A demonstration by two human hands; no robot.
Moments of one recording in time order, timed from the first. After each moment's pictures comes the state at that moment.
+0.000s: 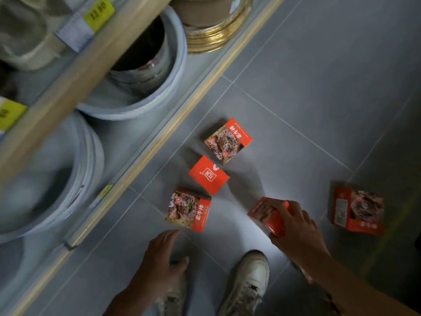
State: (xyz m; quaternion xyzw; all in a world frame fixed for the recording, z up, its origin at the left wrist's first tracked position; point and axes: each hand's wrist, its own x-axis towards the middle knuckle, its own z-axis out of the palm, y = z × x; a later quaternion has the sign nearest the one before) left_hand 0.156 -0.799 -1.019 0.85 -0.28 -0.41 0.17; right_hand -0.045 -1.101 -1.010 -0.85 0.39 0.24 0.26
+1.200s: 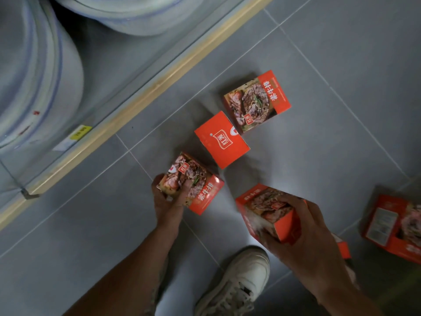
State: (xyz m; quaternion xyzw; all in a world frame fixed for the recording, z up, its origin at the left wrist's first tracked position) left_hand 0.122 -0.852 -1.189 0.79 0.24 -0.25 0.50; right_hand -0.048 -1.073 -1.068 -0.82 0.39 0.15 0.38
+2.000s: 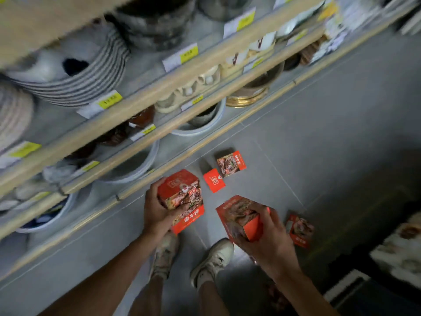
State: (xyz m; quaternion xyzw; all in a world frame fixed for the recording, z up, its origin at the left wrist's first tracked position) left_hand 0.177 -0.828 -0.768 0.83 0.05 -0.23 0.50; right_hand 0.003 -1.066 -0.665 -0.87 0.33 0.18 0.33
